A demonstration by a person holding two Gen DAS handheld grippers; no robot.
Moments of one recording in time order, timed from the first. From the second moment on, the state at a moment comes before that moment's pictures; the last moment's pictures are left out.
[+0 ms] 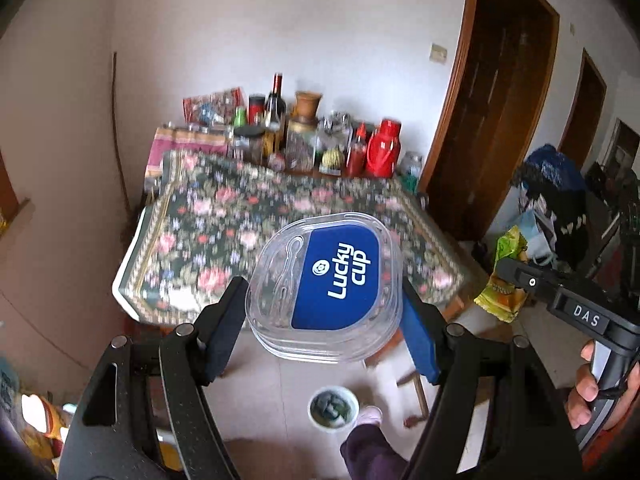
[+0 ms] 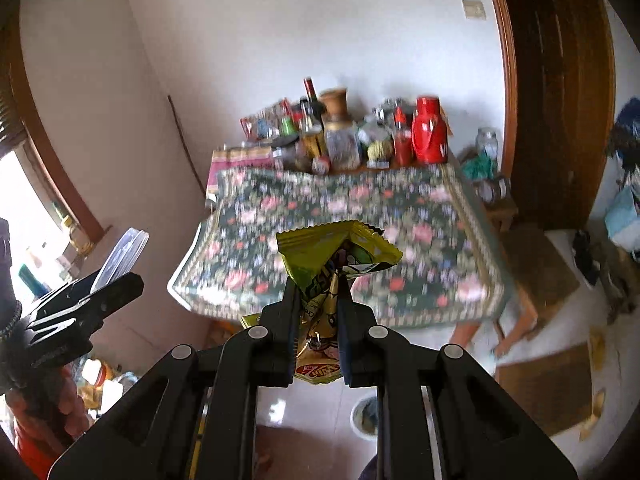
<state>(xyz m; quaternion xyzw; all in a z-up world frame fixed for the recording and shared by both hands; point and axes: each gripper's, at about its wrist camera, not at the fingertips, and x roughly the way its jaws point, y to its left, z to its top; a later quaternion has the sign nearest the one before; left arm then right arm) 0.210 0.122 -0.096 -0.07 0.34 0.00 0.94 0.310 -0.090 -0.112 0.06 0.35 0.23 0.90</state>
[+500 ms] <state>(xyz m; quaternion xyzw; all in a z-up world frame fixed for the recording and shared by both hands) 0.250 0.084 -0.221 -0.11 0.46 -0.02 0.88 0.327 -0.100 -0.226 0.03 0.48 0.22 0.85</state>
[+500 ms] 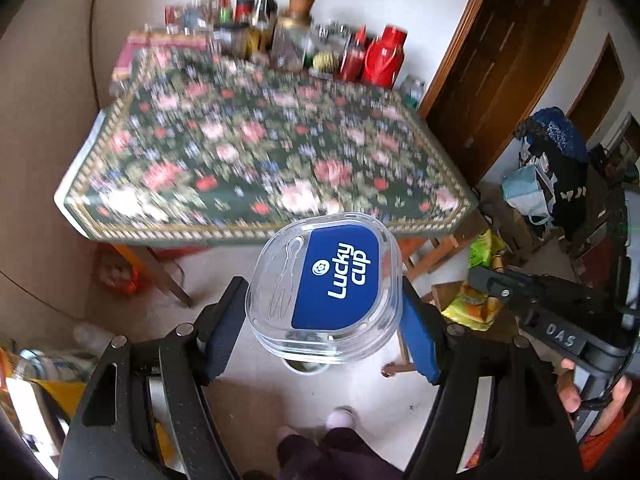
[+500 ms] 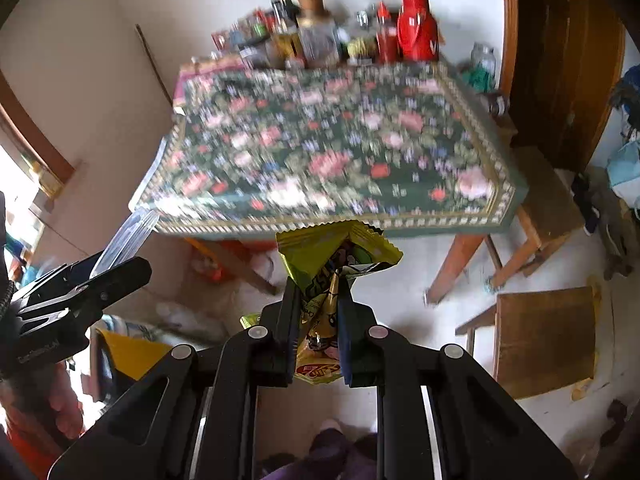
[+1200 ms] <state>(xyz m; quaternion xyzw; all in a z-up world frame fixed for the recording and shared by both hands) 0.272 0.076 -0.541 -0.17 0.58 0.04 0.79 0.387 -0.081 -0.530 -0.03 0.59 0.23 0.77</state>
